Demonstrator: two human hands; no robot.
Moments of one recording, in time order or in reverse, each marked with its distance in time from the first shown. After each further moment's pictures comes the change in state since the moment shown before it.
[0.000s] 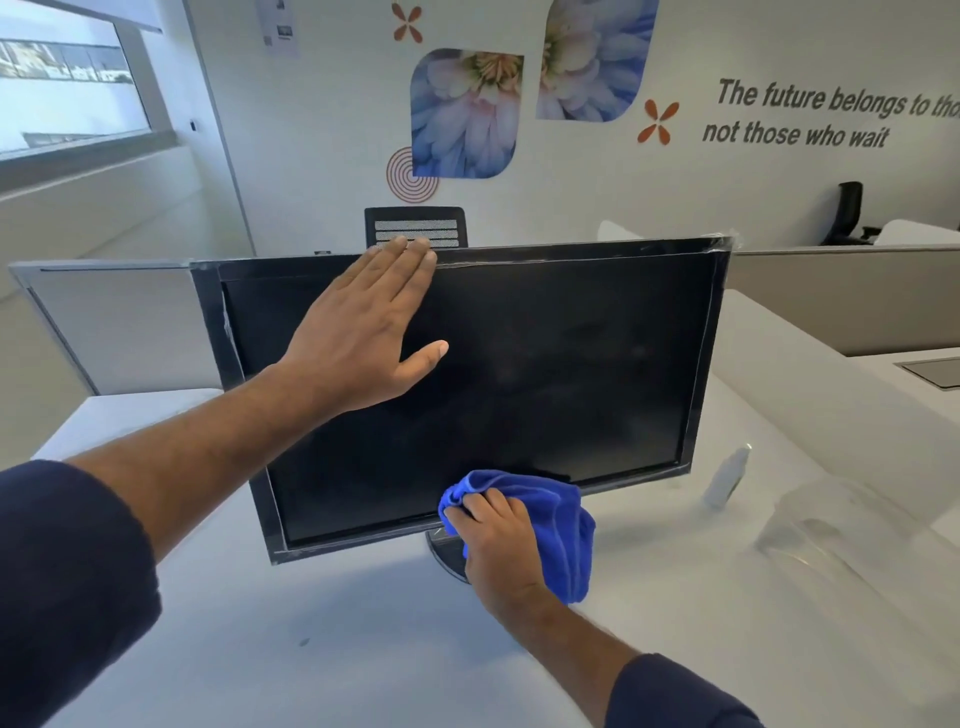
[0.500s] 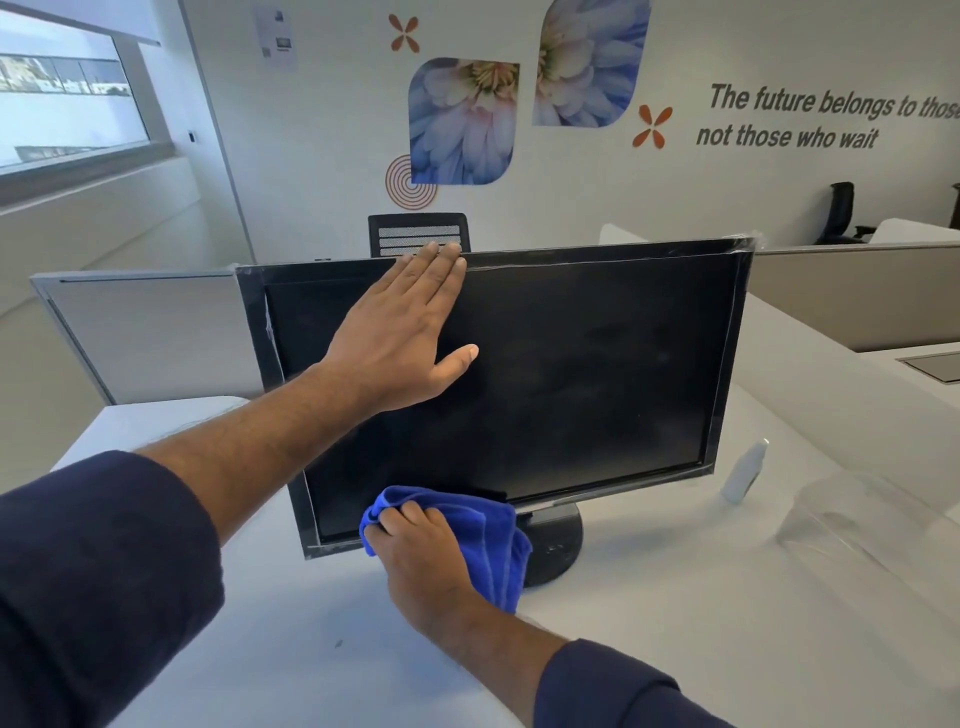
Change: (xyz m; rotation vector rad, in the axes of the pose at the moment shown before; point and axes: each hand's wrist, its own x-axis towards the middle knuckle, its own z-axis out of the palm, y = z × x) left_hand -0.003 -0.007 0.002 -0.071 -0.024 0.020; right_hand 0.036 -0.110 0.018 -0.009 -0.203 -0.142
